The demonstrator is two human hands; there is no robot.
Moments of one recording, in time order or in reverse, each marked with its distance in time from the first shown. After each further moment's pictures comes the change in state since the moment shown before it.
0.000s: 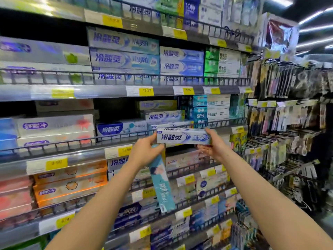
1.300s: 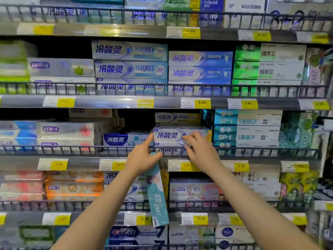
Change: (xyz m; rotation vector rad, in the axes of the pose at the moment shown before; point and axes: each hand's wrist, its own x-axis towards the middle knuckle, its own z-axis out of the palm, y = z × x) left_hand 0.070 0.002 0.039 0.249 0.243 -0.285; right_hand 0.132 -0.007 0.038 -1.091 -0.317 -1.239
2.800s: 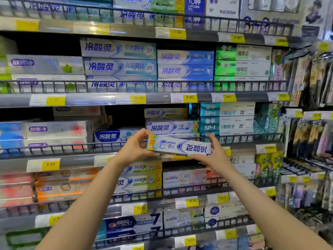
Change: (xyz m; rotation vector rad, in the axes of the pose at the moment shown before) left_hand -0.016 0.004 -0.034 -0.704 -0.308 0.186; right_hand -0.075 0.000 -0.042 0.756 0.038 0.612
